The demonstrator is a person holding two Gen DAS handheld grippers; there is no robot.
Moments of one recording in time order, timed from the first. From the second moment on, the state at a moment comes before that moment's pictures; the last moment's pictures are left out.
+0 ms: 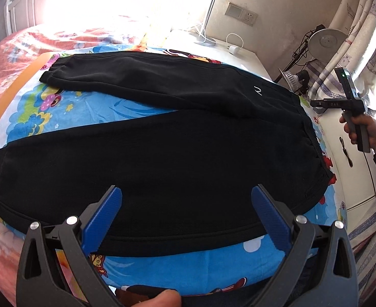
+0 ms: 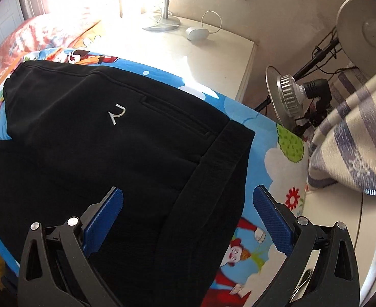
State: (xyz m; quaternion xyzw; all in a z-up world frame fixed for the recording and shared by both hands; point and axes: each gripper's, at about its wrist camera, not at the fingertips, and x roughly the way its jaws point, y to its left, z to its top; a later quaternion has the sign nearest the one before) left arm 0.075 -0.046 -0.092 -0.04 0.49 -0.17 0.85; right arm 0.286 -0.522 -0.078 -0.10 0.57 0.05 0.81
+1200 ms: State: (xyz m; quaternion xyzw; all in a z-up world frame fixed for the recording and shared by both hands) left arm 0.272 0.001 -0.105 -0.30 0.51 -0.16 0.79; right arm 0.189 -0.492 0.001 -0.13 0.40 0.19 0.88
